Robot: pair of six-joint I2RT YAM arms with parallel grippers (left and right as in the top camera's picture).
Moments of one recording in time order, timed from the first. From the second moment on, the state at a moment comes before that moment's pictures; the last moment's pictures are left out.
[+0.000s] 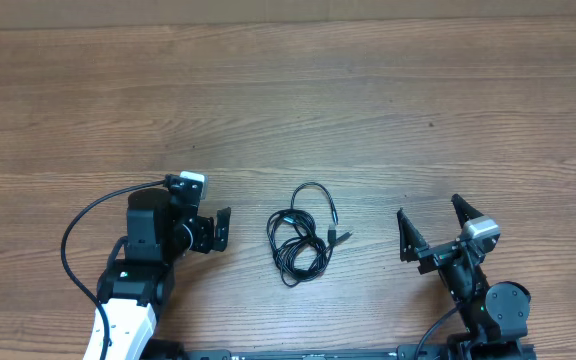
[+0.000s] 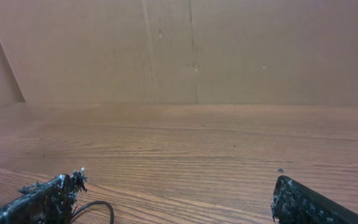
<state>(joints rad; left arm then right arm) -0.09 0.95 0.48 -0.31 0.17 0.06 0.11 0.01 0.02 -0.02 -0.20 0.12</state>
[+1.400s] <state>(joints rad) -0.09 0.95 0.48 -0.31 0.24 0.11 0.11 0.01 0.02 -0.02 -0.20 0.12</state>
